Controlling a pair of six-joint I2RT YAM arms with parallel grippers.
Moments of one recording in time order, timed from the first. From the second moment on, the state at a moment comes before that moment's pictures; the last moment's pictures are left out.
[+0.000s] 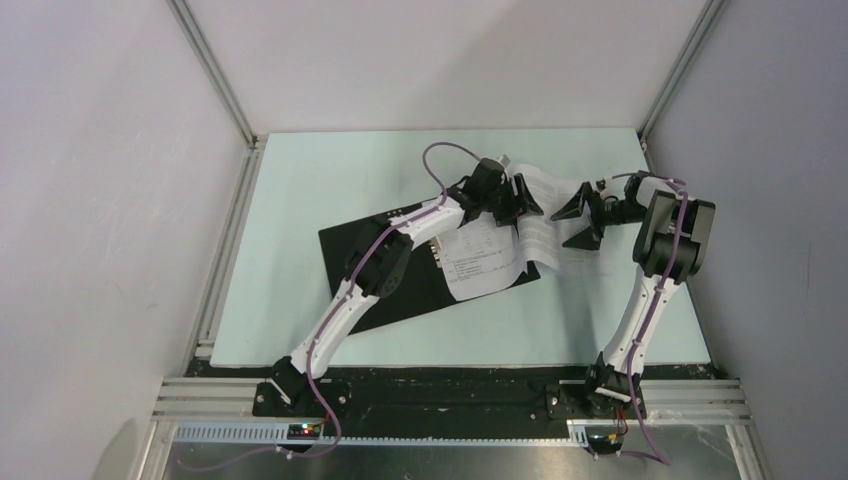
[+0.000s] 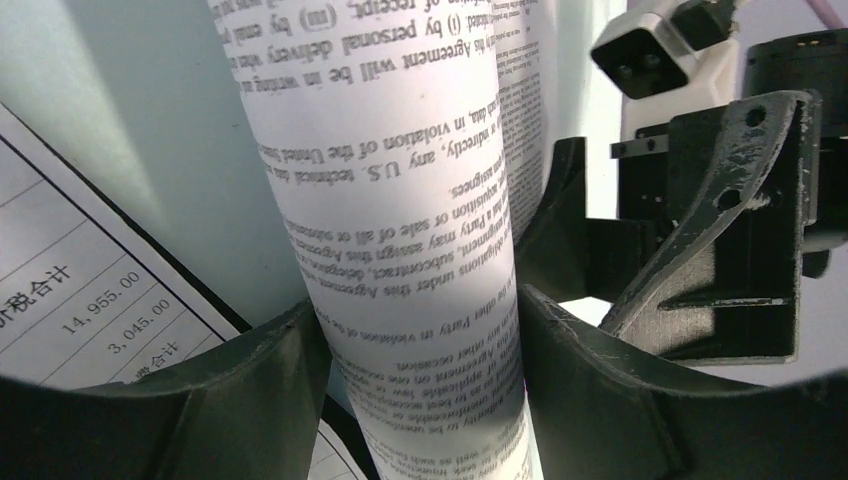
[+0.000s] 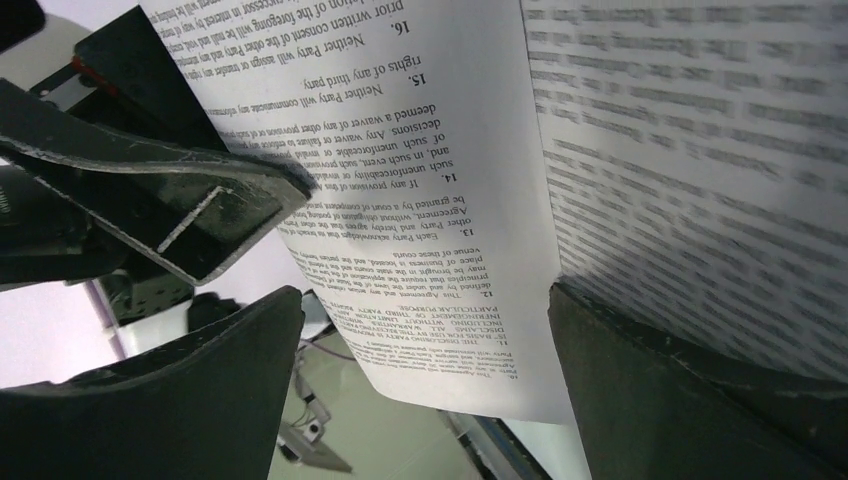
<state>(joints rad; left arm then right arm) -0.74 2.67 2.25 -0.14 0.36 -0.95 -0.32 2.25 1.61 -0.95 -0.97 0.09</state>
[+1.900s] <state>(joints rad) -0.74 2.66 2.21 -0.13 0.37 -1.18 -0.32 1.80 1.13 -0.85 -0.88 0.49</state>
